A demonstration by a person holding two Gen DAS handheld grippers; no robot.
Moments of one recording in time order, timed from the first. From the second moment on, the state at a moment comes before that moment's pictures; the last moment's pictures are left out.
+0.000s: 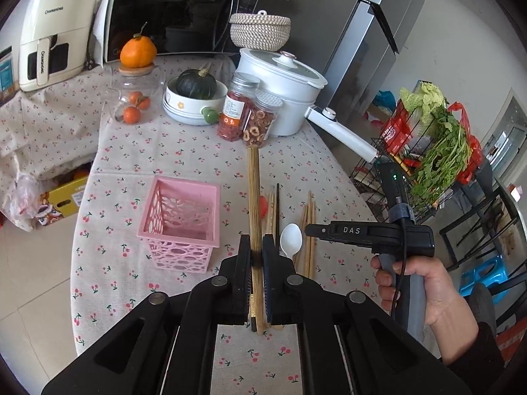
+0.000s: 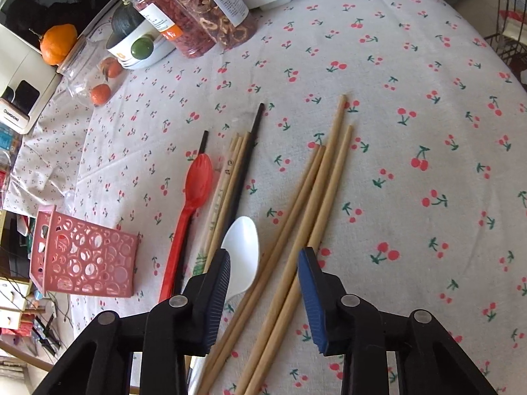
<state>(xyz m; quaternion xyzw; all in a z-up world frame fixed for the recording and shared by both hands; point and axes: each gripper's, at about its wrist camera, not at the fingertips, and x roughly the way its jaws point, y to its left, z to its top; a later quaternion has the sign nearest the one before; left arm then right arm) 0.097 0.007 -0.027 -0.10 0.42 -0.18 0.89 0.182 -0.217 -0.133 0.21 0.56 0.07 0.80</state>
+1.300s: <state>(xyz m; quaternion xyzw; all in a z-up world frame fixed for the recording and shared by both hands) 0.066 0.079 0.063 -0.08 0.19 -0.10 0.97 0.120 -0.138 -0.002 0.07 0.30 0.05 0.95</state>
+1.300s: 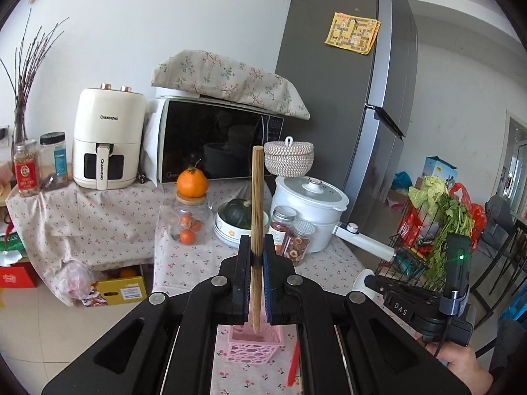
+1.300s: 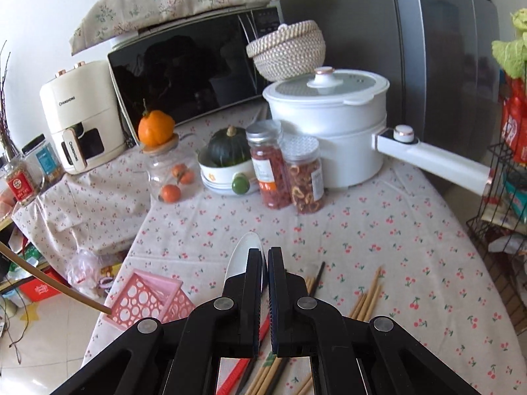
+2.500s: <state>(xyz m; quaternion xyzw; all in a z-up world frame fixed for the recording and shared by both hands) 0.118 0.102 -0.016 -0.13 0.35 -0.06 0.92 0.126 -0.084 0.016 0.06 0.17 0.00 0.98</state>
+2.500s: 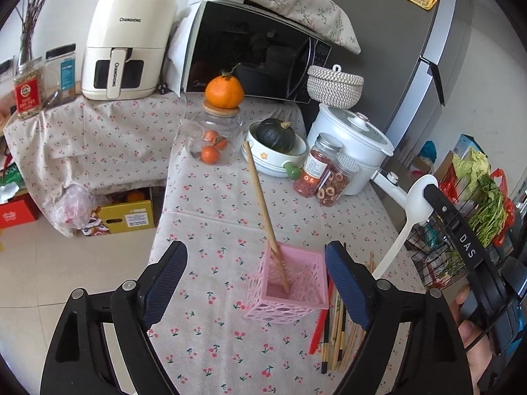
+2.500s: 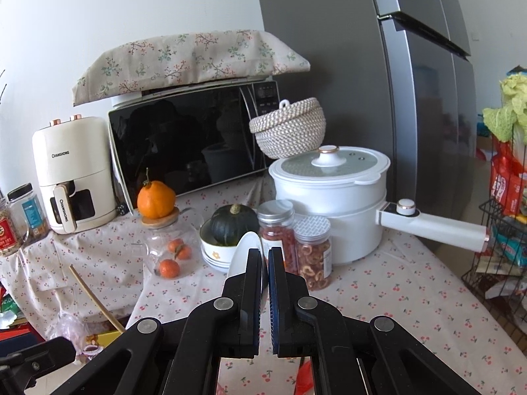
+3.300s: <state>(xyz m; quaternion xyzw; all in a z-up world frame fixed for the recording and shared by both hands) 0.111 0.113 -0.055 -0.10 0.44 -0.02 0.89 0.160 -0.039 -0.025 0.05 0.24 0.02 0.97</state>
